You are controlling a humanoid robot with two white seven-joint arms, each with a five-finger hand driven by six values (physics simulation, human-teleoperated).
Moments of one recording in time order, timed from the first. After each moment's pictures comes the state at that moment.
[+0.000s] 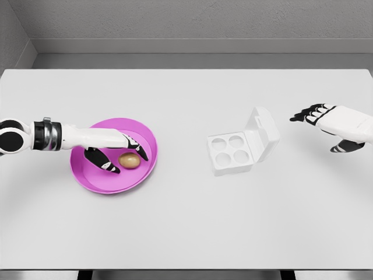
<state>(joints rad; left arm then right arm) -1.13 0.83 -1.62 -1.28 0.21 -0.61 -0.34 -0.25 -0.79 0.09 -1.50 0.56 -0.61 0.61</state>
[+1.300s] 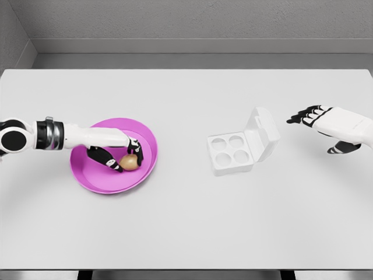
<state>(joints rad) -1.13 0.81 -1.62 -1.26 0.21 -0.61 -0.33 -0.26 -0.79 0.11 -1.51 0.56 -0.61 0.61</state>
